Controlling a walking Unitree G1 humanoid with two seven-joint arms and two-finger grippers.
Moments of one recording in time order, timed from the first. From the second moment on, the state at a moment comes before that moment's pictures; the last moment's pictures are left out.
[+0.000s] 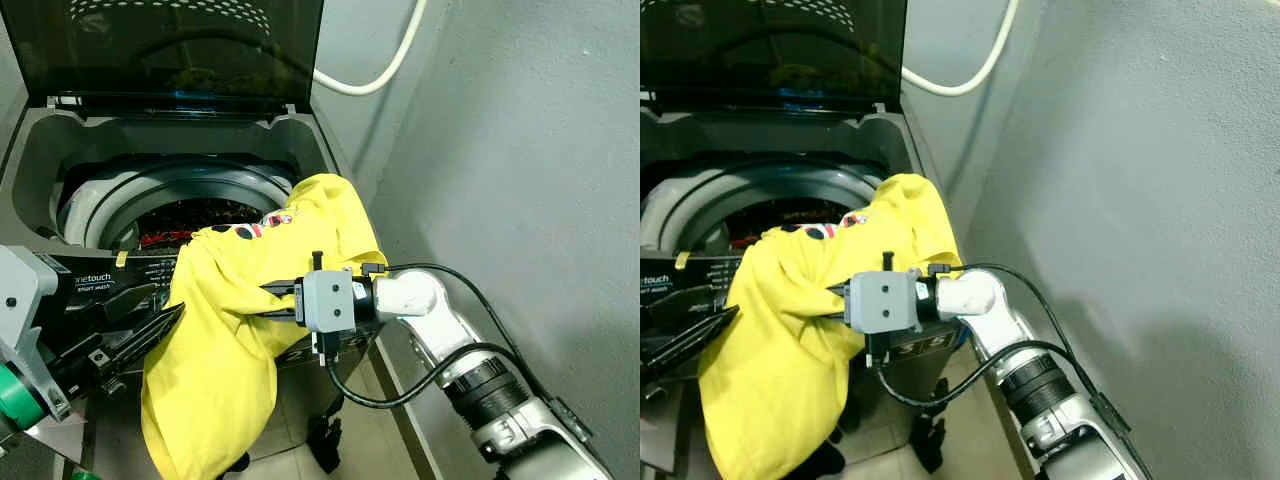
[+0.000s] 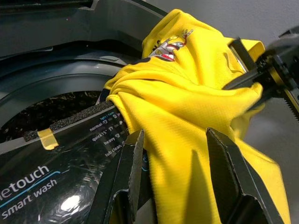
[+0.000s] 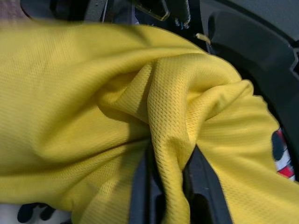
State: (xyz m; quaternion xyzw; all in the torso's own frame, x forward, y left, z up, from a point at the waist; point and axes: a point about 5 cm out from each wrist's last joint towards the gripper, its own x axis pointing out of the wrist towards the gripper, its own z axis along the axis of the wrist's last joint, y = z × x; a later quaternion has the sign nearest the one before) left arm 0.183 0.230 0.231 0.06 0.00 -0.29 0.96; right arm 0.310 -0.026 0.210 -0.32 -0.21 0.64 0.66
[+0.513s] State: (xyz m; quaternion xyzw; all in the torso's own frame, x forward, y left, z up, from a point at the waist) left arm 0.180 0.227 0.225 0.05 0.01 -0.28 0.96; right arm 0.347 0.001 0.321 -0.29 -0.30 0.59 0.70
